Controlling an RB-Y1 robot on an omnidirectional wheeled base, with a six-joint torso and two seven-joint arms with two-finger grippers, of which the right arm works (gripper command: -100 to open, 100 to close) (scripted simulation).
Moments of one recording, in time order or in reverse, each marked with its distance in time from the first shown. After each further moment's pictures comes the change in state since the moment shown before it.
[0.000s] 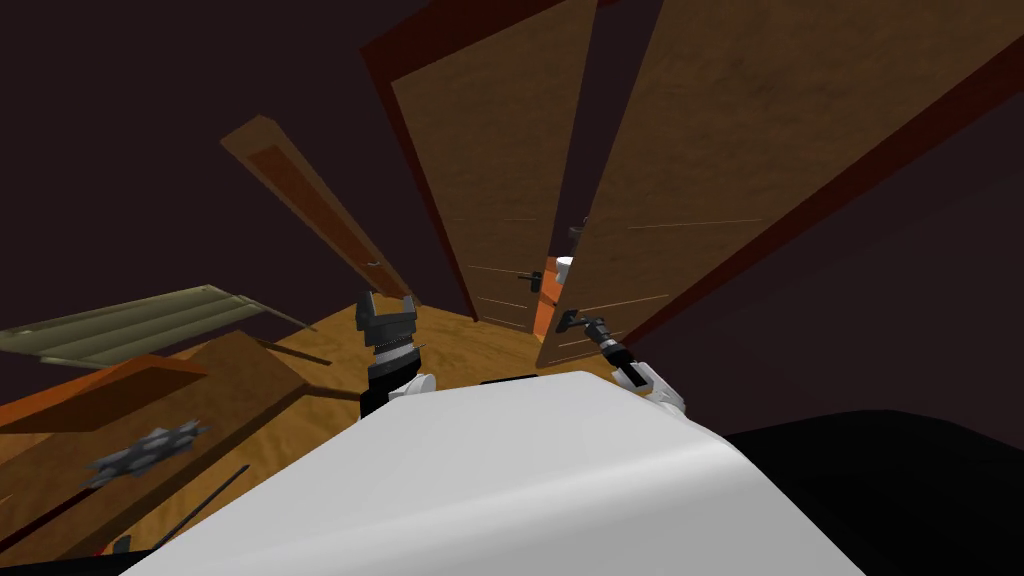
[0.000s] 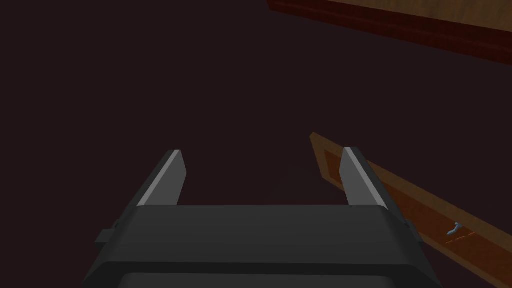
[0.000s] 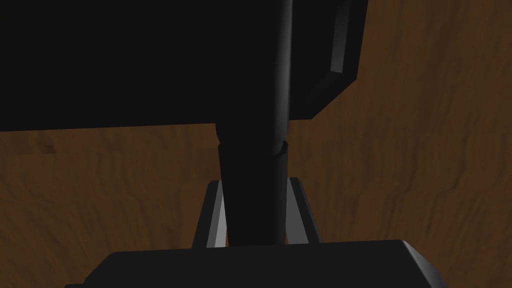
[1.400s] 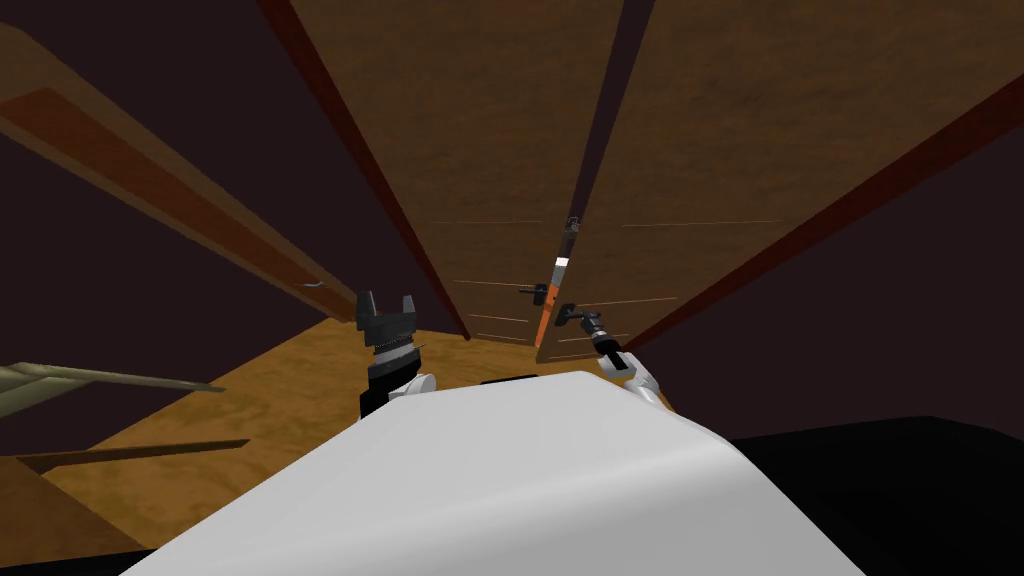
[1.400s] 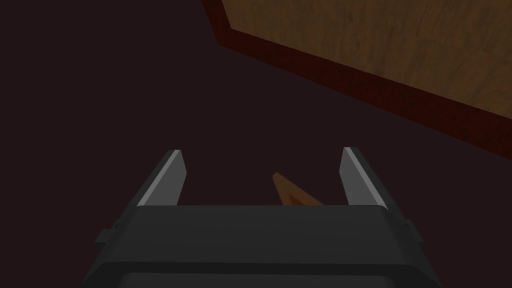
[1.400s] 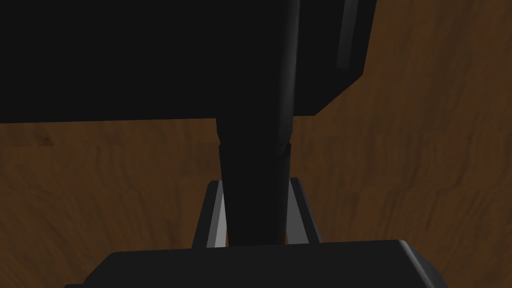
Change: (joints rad) arm -0.100 0.080 -0.024 -0.004 -0.045 0.189 0.119
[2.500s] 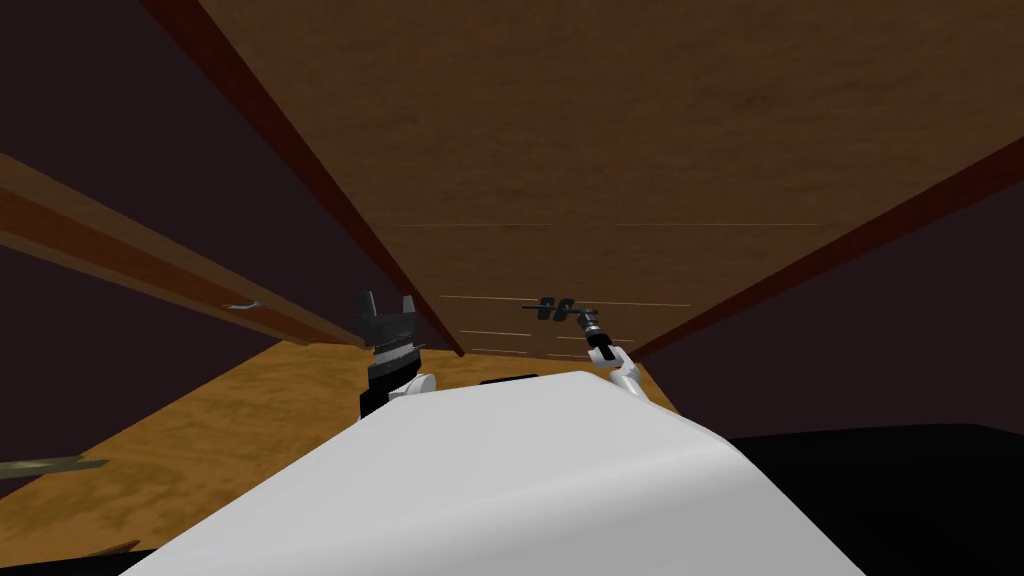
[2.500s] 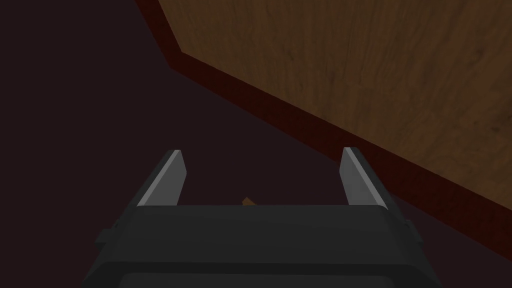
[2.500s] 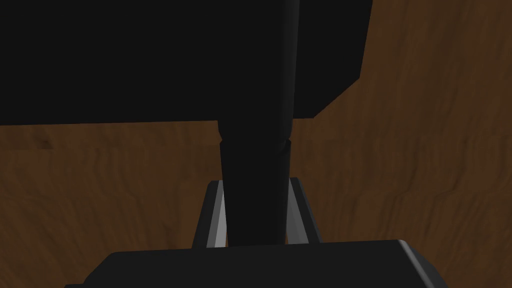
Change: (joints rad) arm -0.100 0.078 -0.050 0.055 -0.031 0.056 0.115
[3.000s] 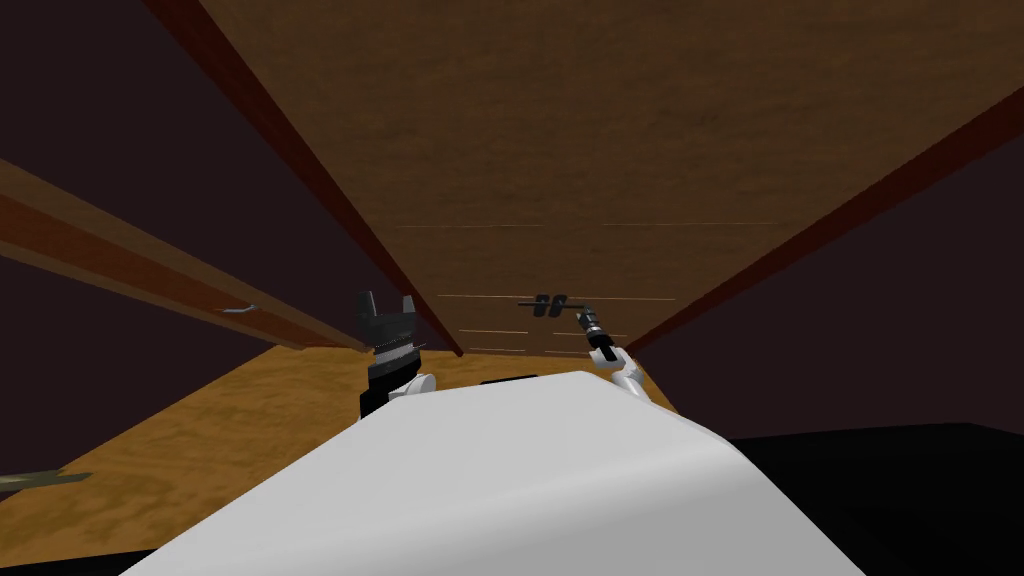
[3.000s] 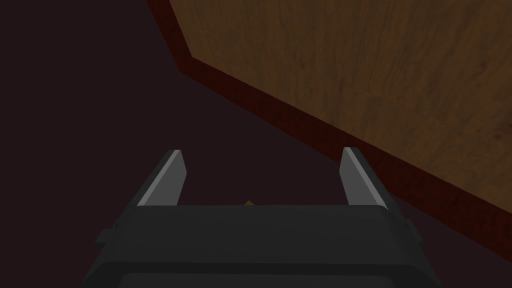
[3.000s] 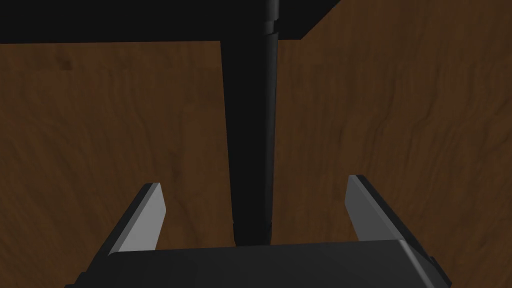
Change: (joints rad) arm 0.011 -0.005 -0.006 -0.005 0.001 0.010 -0.001
